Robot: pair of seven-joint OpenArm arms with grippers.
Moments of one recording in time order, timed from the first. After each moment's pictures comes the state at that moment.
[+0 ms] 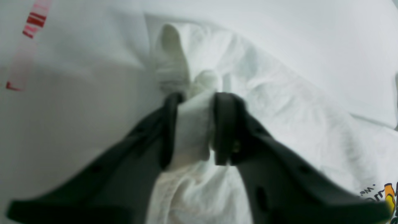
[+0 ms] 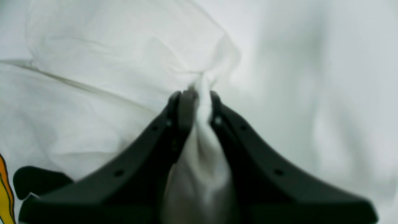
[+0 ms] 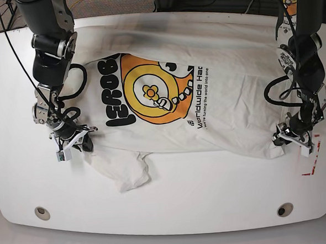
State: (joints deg) left arm -37.9 -20.4 -33.5 23.7 -6.0 -35.5 30.8; right arm 26.0 14.8 22.0 34.2 -1.4 39.8 -9.3
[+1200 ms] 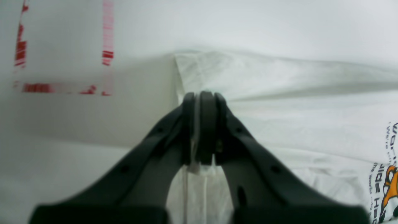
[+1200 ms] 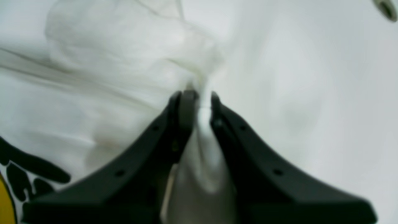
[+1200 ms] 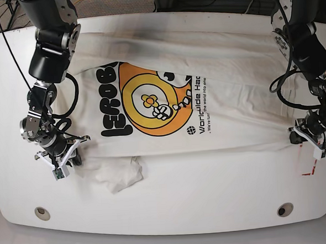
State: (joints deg) left arm -29.1 -20.2 -33.6 54.4 -13.3 -41.9 51.9; right arm 21.9 12.8 21.8 65.2 -2.9 40.1 -31.5
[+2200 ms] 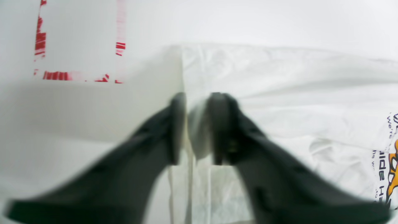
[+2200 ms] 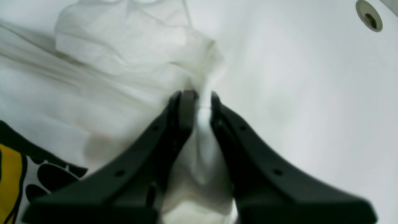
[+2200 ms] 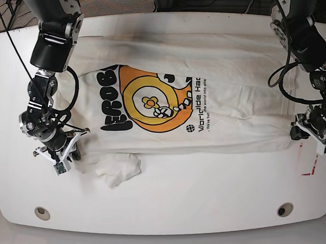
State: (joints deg) left arm -25.5 -20.5 -33.6 59.7 -16.4 -41.9 54.4; right arm 17.9 12.3 21.6 73.3 -2.5 40.5 -35.4
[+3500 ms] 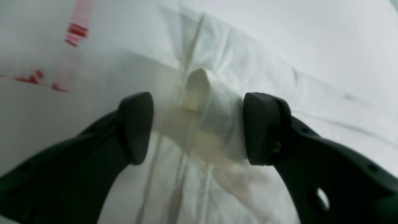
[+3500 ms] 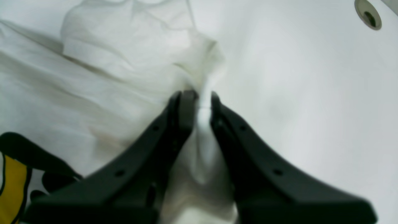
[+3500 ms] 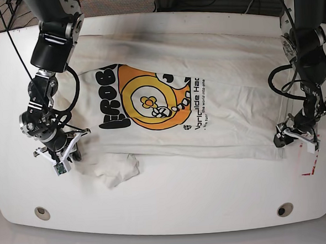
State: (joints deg) left arm -34.2 -23.5 -22.2 25.6 -16.9 -31.3 24.2; right arm 17.9 12.2 21.8 73.3 -2.4 40.4 -35.4
